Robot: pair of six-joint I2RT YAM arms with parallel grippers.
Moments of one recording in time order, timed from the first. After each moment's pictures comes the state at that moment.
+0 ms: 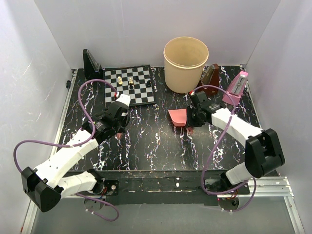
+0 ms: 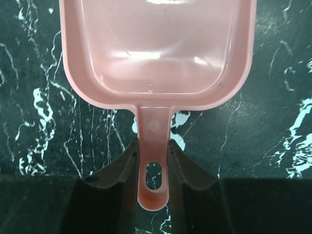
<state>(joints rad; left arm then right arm) -0.67 1.08 1.02 -0.79 -0.42 -0.23 0.50 1.45 0.99 -0.58 -0.06 0.38</state>
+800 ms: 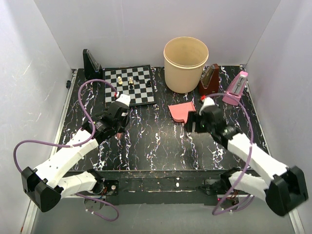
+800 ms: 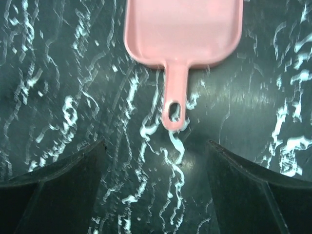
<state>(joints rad) -0.67 1.08 1.02 -0.79 -0.42 -0.23 0.53 1.13 0.82 -0.38 0.04 0.36</state>
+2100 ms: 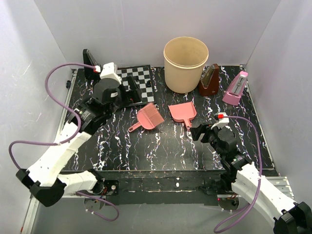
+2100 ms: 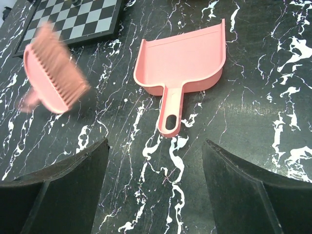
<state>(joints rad) -0.67 1.18 1.43 -0.66 -0.35 -0.59 0.53 0.57 0.23 0.09 0.11 0.42</state>
